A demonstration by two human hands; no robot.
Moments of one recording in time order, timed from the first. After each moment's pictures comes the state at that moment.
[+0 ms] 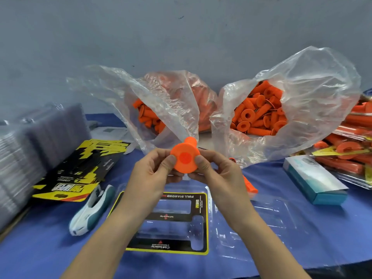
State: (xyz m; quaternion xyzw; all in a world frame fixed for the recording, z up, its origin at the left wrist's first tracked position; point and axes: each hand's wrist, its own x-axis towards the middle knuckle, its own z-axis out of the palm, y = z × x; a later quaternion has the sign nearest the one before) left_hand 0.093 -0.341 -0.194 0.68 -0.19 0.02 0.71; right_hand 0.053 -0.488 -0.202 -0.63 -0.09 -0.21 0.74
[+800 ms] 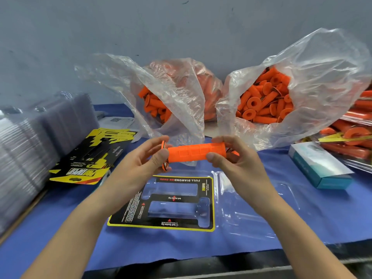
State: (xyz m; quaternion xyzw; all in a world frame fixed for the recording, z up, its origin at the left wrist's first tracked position) left_hand 0.091 -0.288 -0.191 0.72 -0.23 -0.05 0.65; right_hand 0.039 -0.515 -0.206 -0.76 -0.07 -0.23 0.60
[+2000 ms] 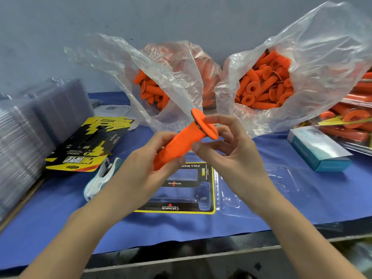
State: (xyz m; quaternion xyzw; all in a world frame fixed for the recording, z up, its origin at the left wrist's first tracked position) left_hand 0.060 -0.291 -0.198 0.83 -0.35 0.09 0.43; right_hand 0.012 -0.485 -0.194 -0.71 -0.13 -0.21 0.65
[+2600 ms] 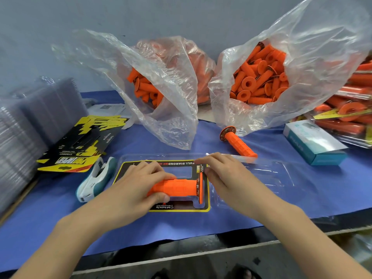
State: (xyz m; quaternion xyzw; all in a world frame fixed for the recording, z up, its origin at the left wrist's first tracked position) left_hand 0.078 -0.269 -0.242 0.89 -0.43 0.02 0.15; right_hand 0.015 -0.523 -0.247 -0.96 -0.14 -0.13 0.21
